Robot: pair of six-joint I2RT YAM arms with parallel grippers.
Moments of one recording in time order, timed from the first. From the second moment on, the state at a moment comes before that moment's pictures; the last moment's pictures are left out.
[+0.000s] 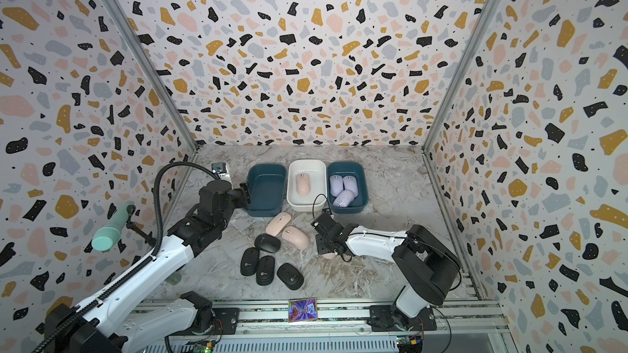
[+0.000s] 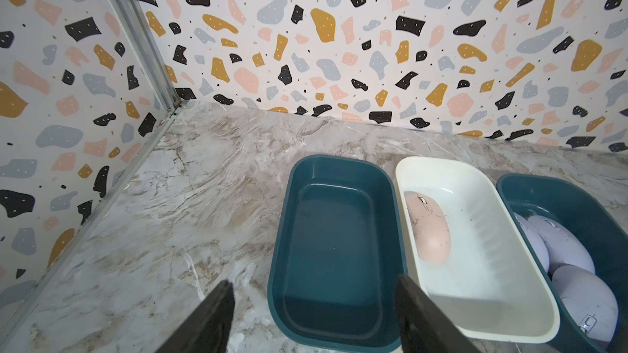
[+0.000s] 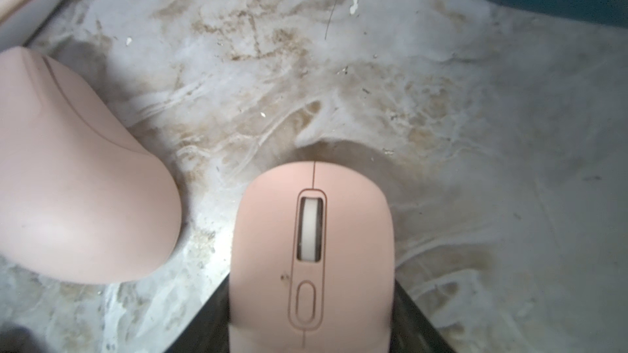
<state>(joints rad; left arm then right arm) -0.46 1.06 0.82 -0.21 -0.45 -0.30 0.87 1.57 0.78 -0.32 0.13 0.58</state>
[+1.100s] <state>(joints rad) -0.46 1.10 0.82 -0.23 -0.27 -0.24 0.62 1.65 1.21 -0.30 -0.02 0.40</state>
